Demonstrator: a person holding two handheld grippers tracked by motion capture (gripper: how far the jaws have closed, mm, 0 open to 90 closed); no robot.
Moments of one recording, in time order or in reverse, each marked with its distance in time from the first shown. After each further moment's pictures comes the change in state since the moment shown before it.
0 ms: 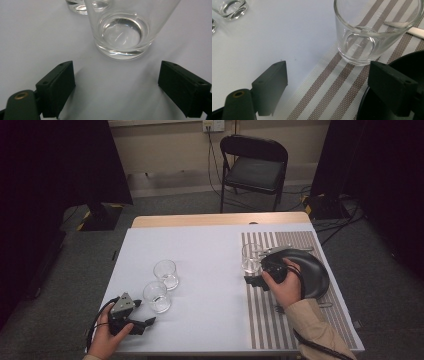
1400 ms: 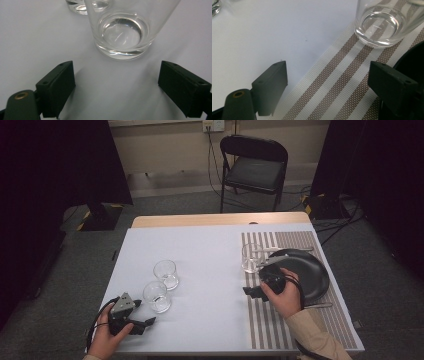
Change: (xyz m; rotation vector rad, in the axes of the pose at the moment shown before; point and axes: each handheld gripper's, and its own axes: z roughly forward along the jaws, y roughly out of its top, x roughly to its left) left arm 0.000 0.000 0.000 -0.002 0.000 -0.002; right arm 0.013 -0.024 0.006 0.038 0.035 -0.037
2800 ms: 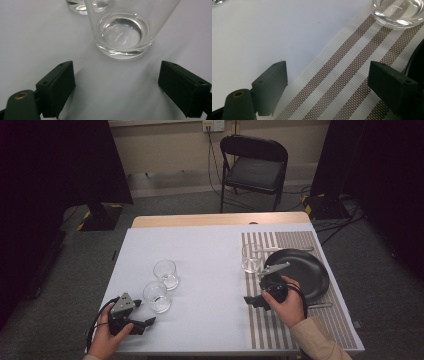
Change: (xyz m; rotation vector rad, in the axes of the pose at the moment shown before) left arm 0.000 0.000 0.000 0.000 0.000 0.000; right arm 0.007 -0.021 -0.001 0.022 0.050 -0.015
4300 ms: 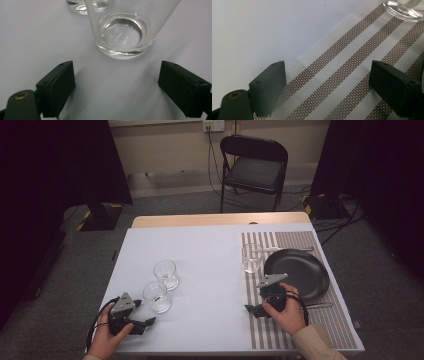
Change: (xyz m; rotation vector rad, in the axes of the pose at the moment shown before) left arm 0.000 0.000 0.000 0.000 0.001 0.001; right arm 0.007 -0.024 0.010 -0.011 -0.038 -0.140
